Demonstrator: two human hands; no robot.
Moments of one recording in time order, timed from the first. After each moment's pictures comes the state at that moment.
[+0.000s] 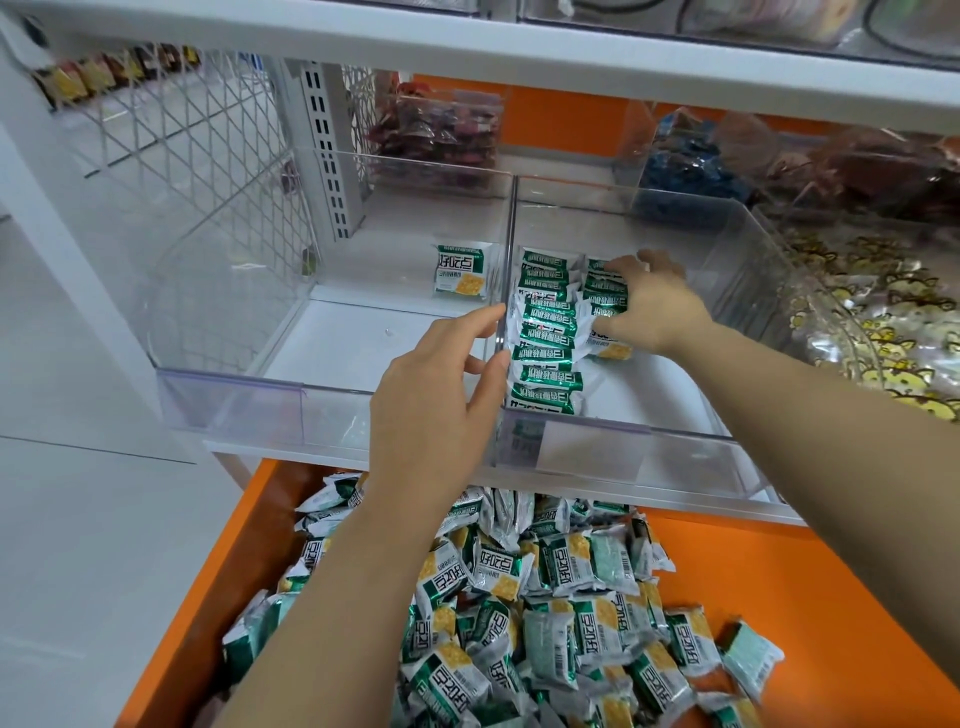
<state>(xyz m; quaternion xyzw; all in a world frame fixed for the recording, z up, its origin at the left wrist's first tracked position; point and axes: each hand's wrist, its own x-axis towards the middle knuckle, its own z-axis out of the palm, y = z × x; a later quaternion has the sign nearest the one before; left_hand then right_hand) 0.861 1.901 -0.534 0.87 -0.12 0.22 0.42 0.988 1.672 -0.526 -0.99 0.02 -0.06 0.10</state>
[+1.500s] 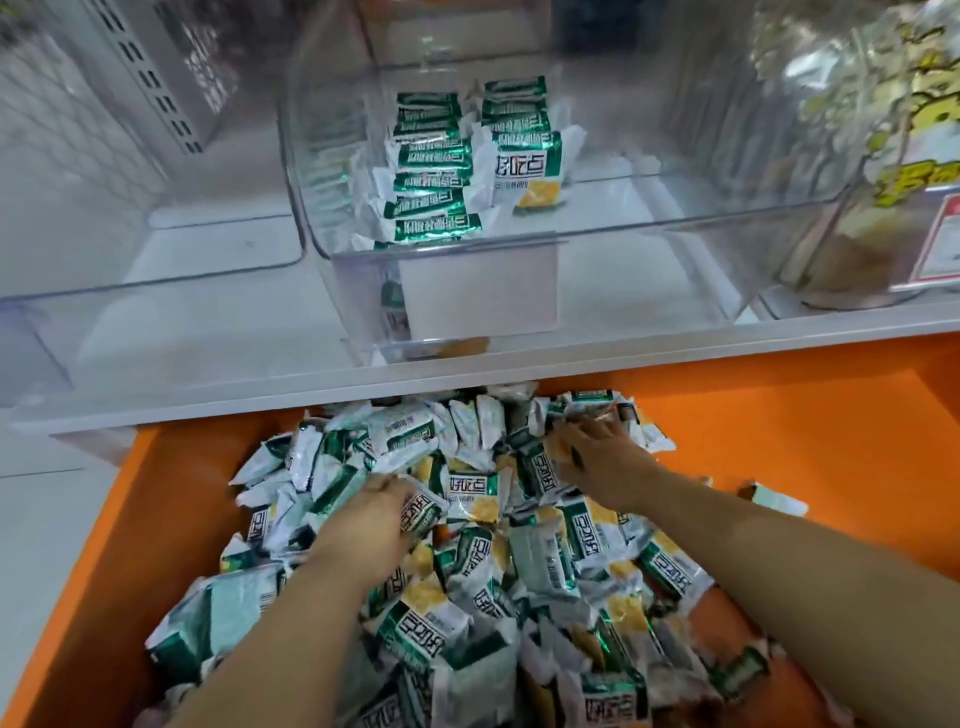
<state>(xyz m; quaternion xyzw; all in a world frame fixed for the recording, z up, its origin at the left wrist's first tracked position) 0.845 1.923 -0.754 0.96 -0.13 -0.26 0.05 0.841 1.652 -0.773 -0.96 0.01 0.26 0.13</state>
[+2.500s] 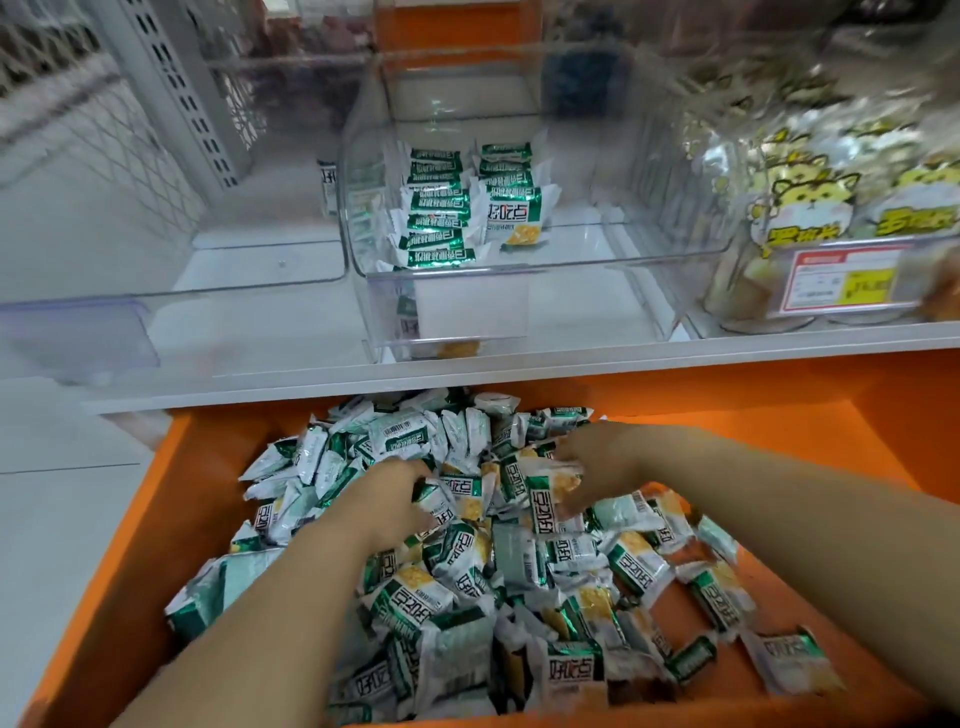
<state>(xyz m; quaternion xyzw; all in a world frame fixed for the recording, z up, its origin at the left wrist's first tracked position) 0.833 1.899 -0.692 0.94 -0.15 -0.28 0.12 0.816 1.655 -0.659 -0.92 -0.09 0.37 0.07</state>
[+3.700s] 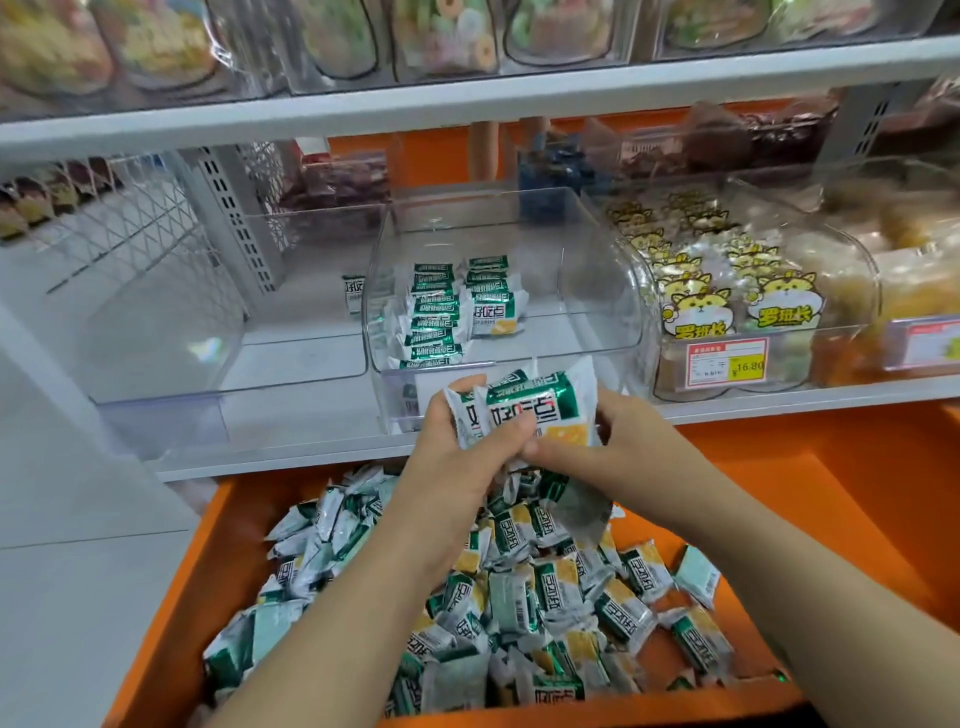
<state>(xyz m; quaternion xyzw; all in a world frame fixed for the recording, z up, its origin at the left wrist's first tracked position) 0.760 1.828 -0.536 0.65 -0.06 -0.16 0.74 0.727 1.671 -0.518 -0.84 -0.02 0.00 0.54</state>
